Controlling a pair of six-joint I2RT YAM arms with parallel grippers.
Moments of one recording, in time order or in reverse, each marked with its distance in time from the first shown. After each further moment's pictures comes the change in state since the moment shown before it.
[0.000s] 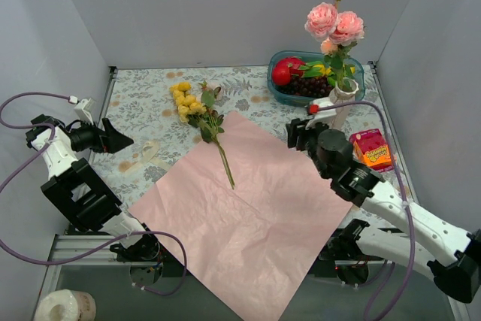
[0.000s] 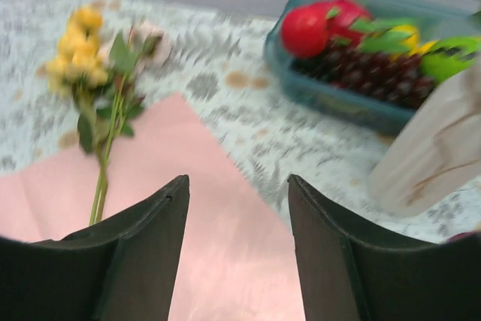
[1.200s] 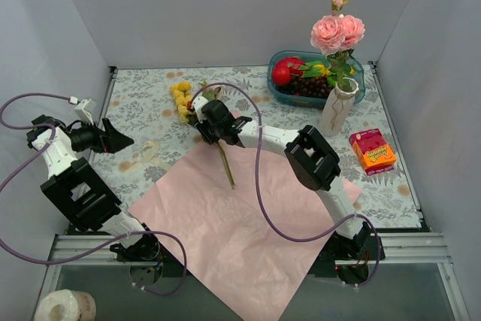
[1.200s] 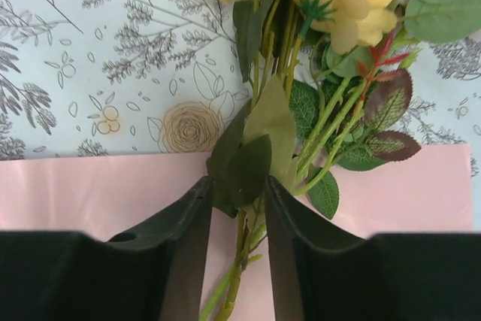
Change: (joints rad) left arm 0.000 0.005 -0.006 0.013 0.007 -0.019; right arm 0.135 1.402 0.990 -0.134 -0.440 -0.143
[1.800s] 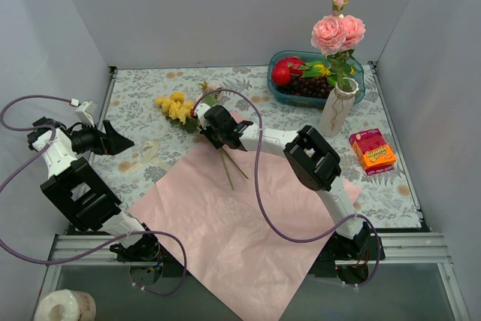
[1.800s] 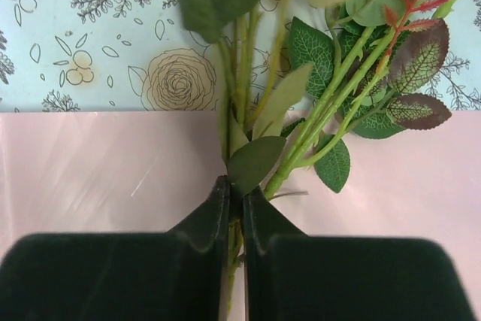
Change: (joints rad) left arm 0.006 0.001 -0.019 0.002 -0.011 0.017; right arm -0.003 -0.007 -0.101 0.022 0.000 -0.024
